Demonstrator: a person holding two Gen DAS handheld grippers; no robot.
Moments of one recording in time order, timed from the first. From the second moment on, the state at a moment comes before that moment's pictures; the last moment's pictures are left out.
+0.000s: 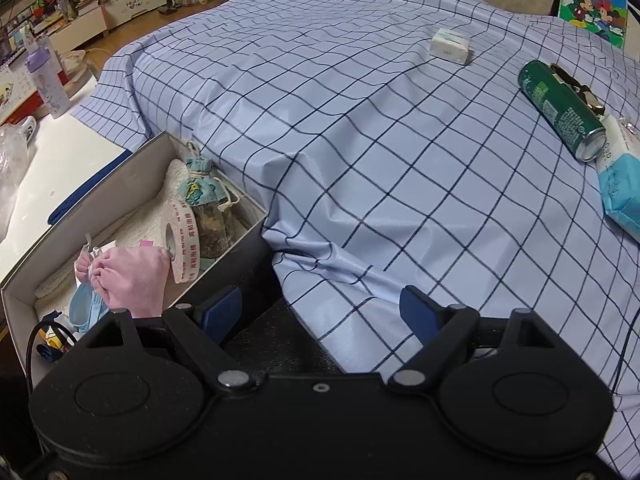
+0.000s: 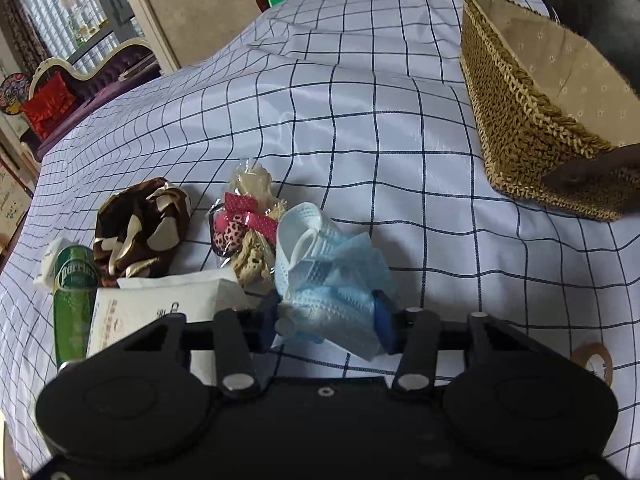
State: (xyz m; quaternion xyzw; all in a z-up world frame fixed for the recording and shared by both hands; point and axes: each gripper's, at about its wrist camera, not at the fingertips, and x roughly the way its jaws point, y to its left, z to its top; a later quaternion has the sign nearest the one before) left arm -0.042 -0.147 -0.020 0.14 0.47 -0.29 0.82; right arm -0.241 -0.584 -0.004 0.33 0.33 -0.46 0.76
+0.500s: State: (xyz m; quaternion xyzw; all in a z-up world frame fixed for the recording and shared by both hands) left arm -0.047 -0.209 0.001 0.13 0.48 -0.34 0.80; right arm -0.290 -0.546 0.021 0.33 0.25 -0.45 0.79
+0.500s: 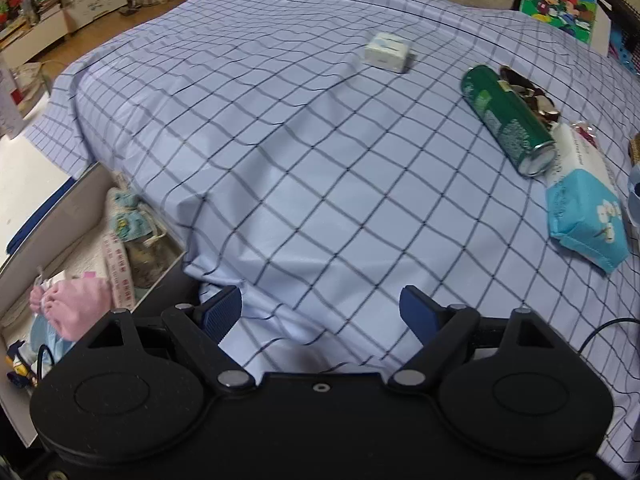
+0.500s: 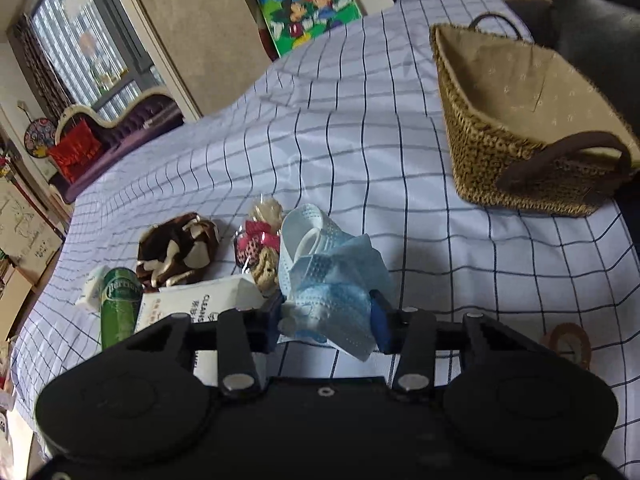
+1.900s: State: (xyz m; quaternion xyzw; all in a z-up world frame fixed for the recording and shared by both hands) left arm 0.009 -0.567 0.023 0.30 0.39 -0.38 0.78; right arm -0.284 -0.519 -0.038 0.22 0.09 -0.45 0.86
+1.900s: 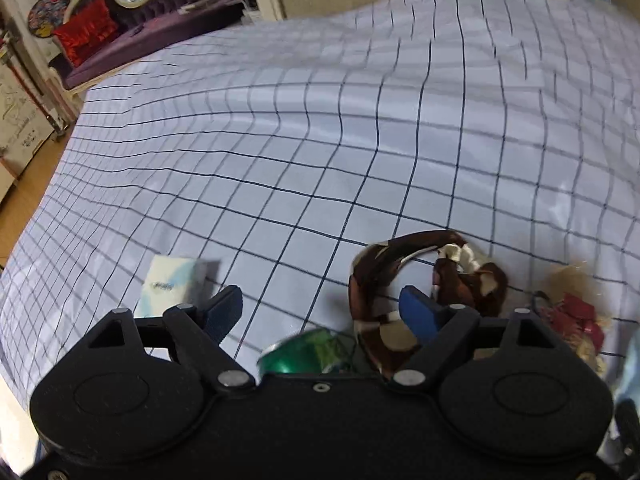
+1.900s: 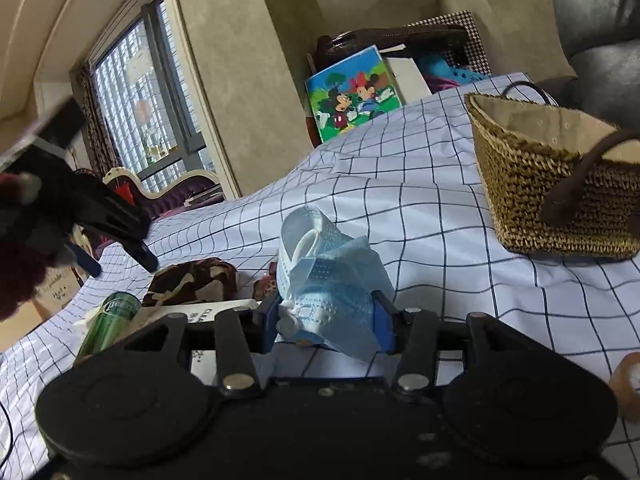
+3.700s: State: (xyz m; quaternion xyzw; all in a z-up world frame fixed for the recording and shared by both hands) left arm 0.119 -0.116 0.052 0.08 0.48 -0.27 0.83; right arm -0.294 -0.549 -0.058 0.32 0.10 -0.45 0.83
